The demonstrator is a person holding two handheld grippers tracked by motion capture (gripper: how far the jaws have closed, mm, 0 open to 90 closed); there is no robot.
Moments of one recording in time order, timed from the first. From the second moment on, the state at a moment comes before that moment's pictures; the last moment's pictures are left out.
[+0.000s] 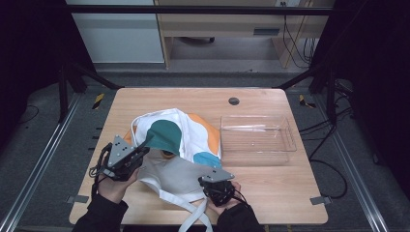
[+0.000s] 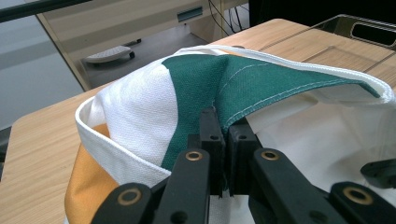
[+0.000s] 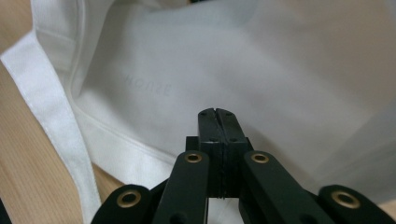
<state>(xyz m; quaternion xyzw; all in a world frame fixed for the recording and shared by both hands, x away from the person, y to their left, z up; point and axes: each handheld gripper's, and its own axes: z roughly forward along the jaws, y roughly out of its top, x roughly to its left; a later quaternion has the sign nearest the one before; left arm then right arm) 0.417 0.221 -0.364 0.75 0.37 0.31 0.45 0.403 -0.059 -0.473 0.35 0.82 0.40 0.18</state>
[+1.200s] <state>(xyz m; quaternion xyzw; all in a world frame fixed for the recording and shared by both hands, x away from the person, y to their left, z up) 0.420 0.229 -0.349 0.73 0.37 0.31 0.47 0.407 -0.047 -0.500 0.36 0.84 0.37 0.15</state>
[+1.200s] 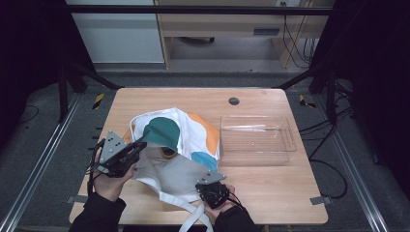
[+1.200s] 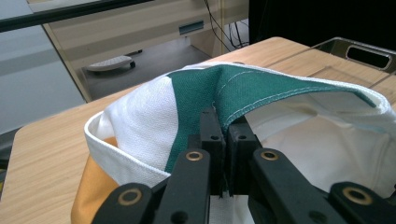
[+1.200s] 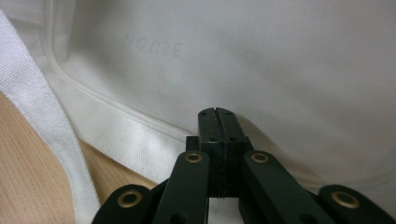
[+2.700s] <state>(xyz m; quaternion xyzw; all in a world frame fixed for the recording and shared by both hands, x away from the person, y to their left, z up) 0.470 0.216 -0.321 0.72 0.39 0.36 0.45 0.409 -0.035 -0.497 0.36 0.86 0.35 0.14</state>
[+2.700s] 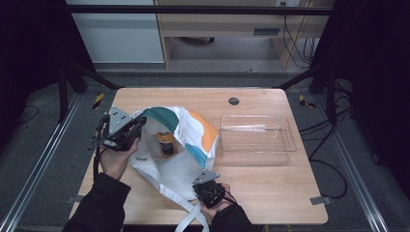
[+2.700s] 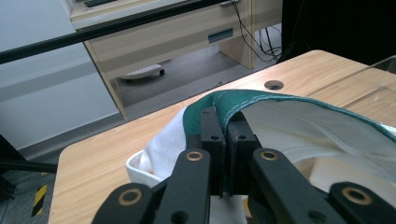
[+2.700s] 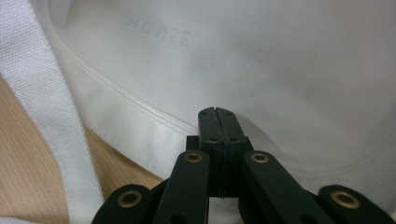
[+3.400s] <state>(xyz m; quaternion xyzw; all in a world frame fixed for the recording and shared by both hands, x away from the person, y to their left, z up) 0.532 0.222 -0.342 0.72 0.43 0.34 0.43 0.413 -0.030 -0.497 0.35 0.86 0.35 0.14</state>
